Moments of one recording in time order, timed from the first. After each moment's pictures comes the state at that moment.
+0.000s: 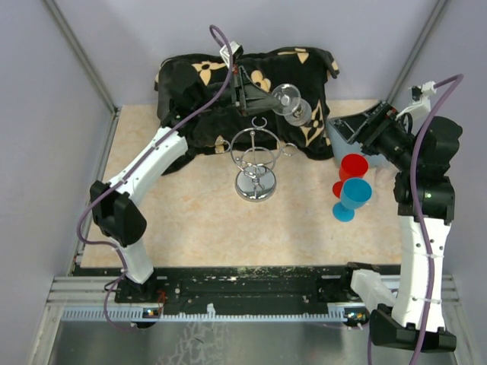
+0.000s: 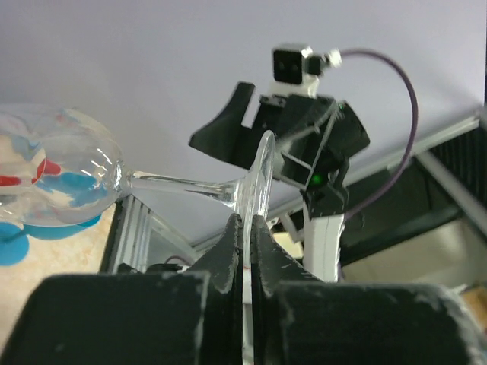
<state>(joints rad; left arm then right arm) -0.56 1.80 1.80 0.34 0.89 -1.37 -0.14 0.93 1.38 -0.55 -0.62 0.67</state>
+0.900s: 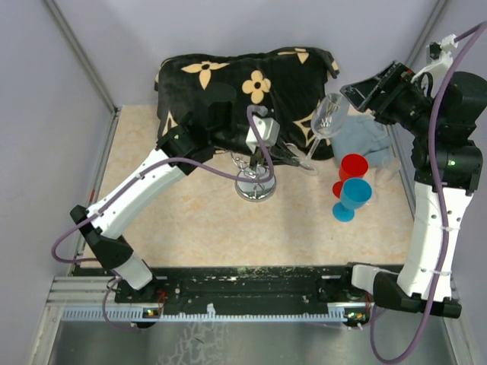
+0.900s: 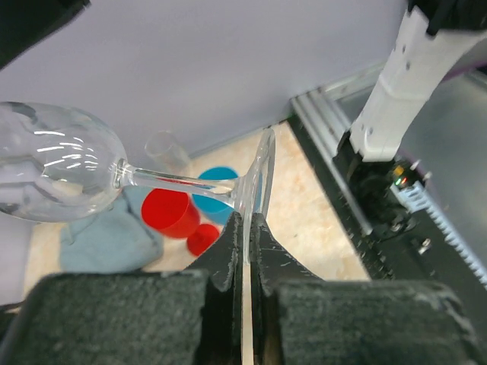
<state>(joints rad) -0.86 1.65 1.92 -0.41 0.96 0.38 -0.14 1.18 1.86 -0.77 -0.57 0.58</state>
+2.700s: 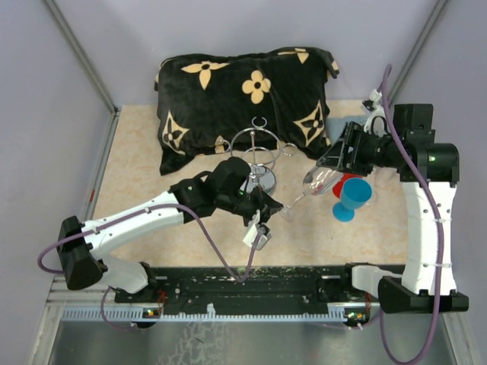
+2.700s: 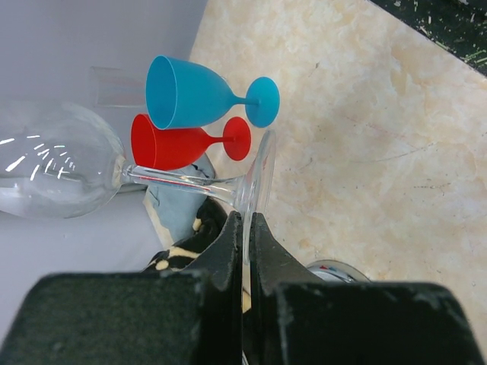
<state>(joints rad) -1.05 1.40 1.22 -0.41 0.55 1.45 -0.01 1.18 1.73 -1.35 -0.65 0.29</state>
